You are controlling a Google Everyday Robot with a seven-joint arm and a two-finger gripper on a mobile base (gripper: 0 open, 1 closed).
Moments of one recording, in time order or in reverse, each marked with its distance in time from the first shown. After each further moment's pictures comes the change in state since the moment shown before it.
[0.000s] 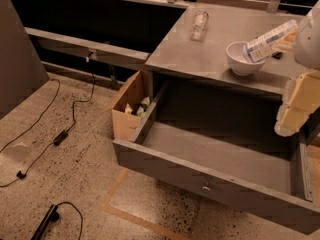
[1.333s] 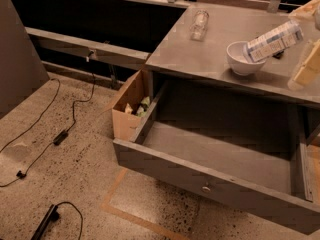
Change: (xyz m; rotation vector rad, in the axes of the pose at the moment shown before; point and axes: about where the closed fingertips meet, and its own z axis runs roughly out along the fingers) arm 0.036 -0.114 0.010 0.097 -0.168 -0.008
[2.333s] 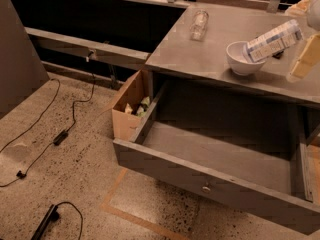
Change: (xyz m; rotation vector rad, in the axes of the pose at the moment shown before) arm 0.020 -0.046 0.024 0.041 0.062 -0.066
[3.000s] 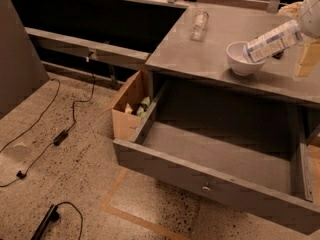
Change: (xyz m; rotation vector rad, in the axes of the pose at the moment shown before) arm 0.025 -0.035 0.029 0.100 0.164 -0.264
